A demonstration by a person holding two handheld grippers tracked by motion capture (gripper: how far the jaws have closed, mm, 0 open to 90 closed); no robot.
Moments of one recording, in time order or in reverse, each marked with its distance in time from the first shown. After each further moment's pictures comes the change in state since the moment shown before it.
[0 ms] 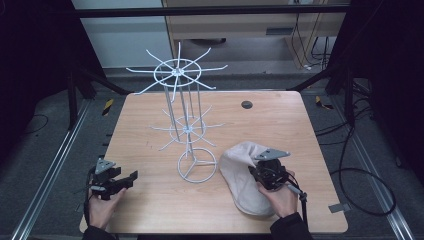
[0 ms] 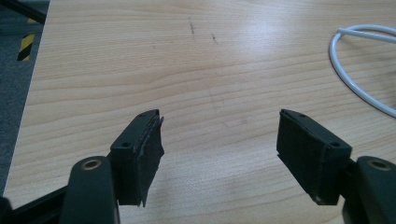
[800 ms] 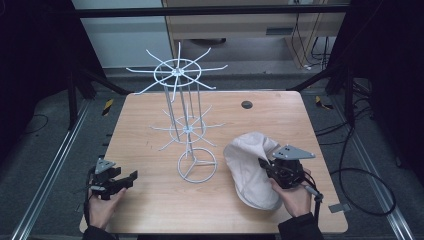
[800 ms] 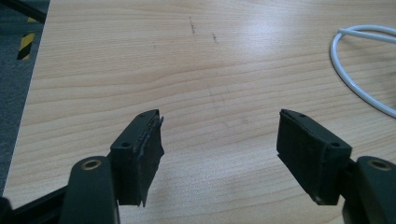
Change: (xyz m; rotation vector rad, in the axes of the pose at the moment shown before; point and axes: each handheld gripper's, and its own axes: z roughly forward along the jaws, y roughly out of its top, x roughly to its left) left arm 0.001 0.000 0.000 0.001 0.000 -0.005; right arm -0.019 0.000 -0.040 -0.184 0.007 -0.001
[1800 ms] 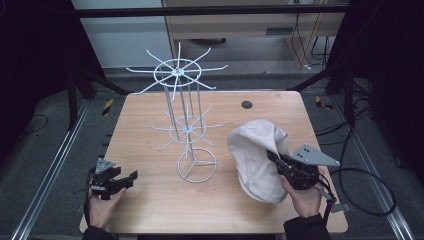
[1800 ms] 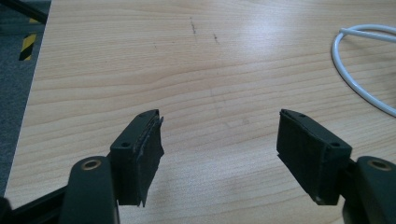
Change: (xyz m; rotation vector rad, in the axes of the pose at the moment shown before) left arm 0.000 0.000 0.001 0.000 0.005 0.008; right arm -0.006 0.007 -0.035 -0.232 -0.007 -0.023
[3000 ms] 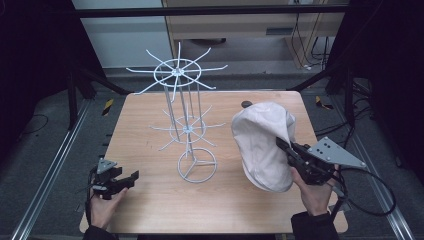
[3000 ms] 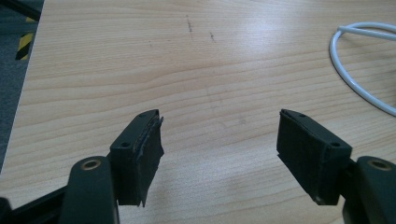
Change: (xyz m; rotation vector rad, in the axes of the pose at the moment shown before) left arm -0.002 0.000 0.003 0.004 -0.008 0.000; right arm -0.007 0.031 -0.027 -0.203 -0.011 -0.027
